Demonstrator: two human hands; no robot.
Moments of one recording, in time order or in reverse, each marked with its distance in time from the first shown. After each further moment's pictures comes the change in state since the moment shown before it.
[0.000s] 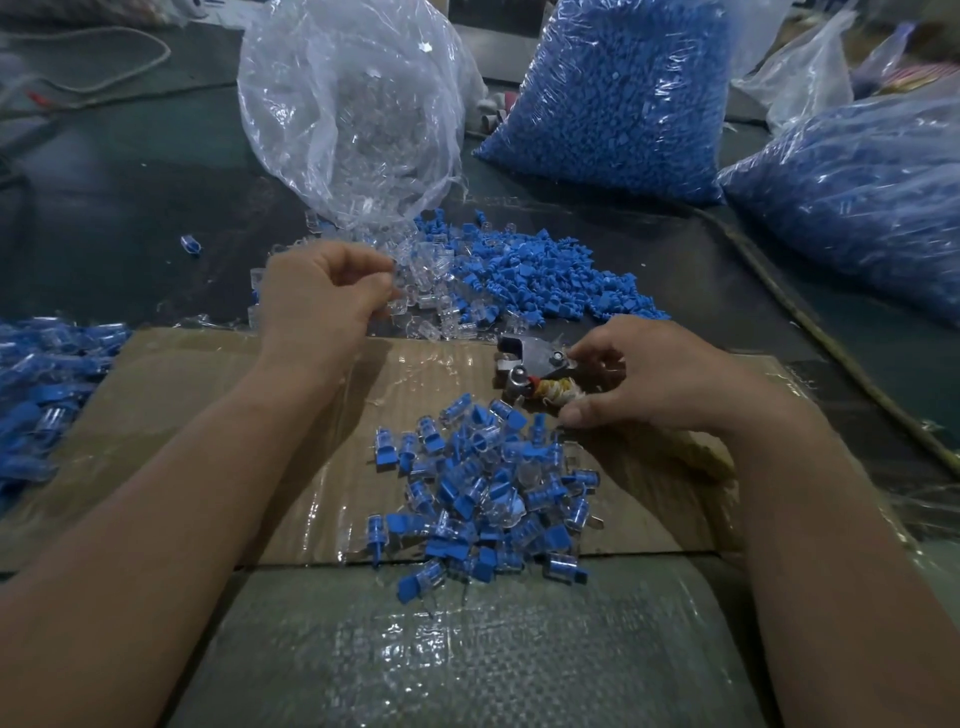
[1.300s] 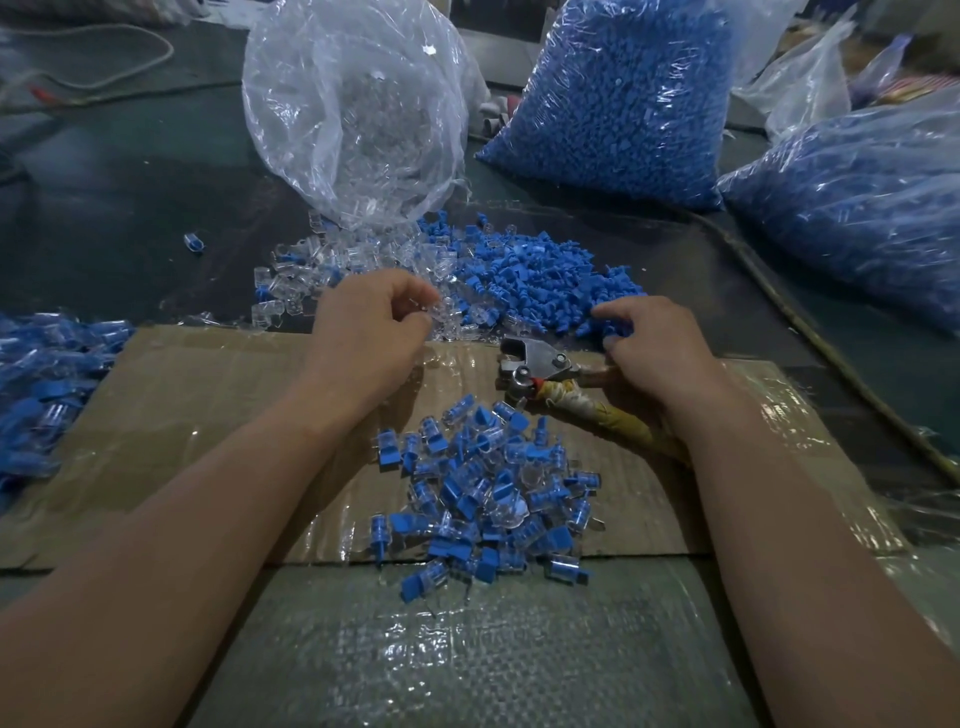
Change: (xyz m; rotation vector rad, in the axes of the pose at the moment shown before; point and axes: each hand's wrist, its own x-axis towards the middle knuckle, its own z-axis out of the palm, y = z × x) left_hand -0.014 0.008 0.012 0.382 -0.213 0.173; right_hand 0.037 0.020 0.013 -0.001 0.388 0.228
